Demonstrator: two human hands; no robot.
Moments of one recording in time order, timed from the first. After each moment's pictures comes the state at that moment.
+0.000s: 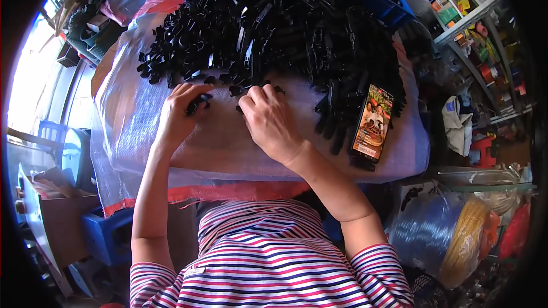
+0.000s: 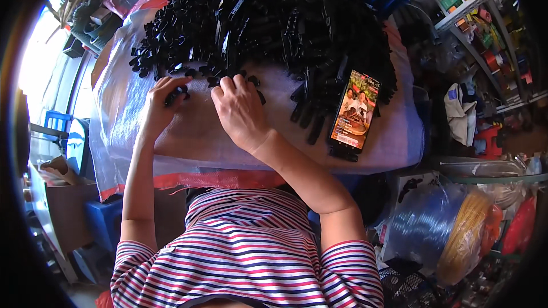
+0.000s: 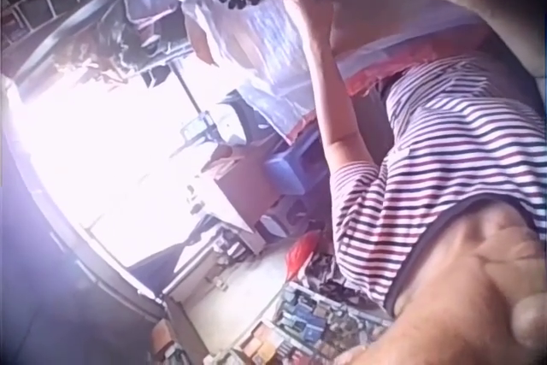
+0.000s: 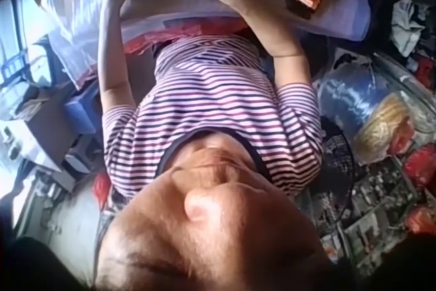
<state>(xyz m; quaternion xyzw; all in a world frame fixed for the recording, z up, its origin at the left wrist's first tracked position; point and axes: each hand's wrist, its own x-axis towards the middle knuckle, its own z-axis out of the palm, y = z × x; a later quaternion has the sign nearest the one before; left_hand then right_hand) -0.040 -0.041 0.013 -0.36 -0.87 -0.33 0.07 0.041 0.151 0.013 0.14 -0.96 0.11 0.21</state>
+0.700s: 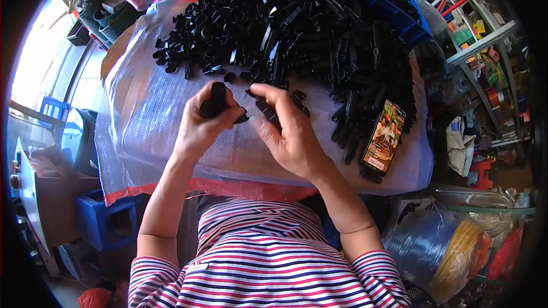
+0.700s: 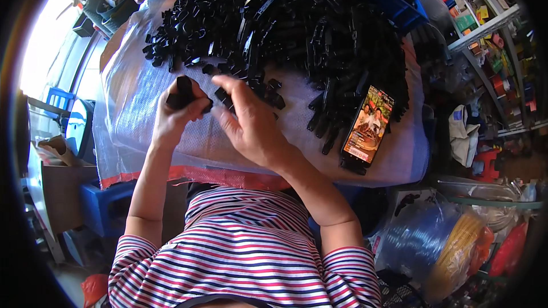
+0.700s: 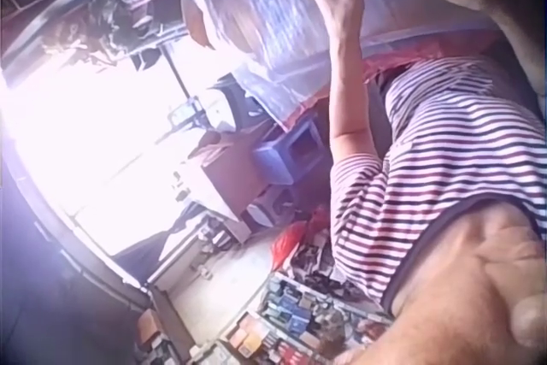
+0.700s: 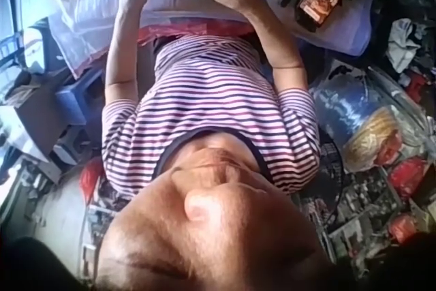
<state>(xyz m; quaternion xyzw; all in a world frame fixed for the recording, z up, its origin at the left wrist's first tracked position) 0.002 -0.028 0.038 -0.16 -0.66 -0.73 -0.10 0.055 0.144 0.048 0.18 -0.83 0.49 0.19</state>
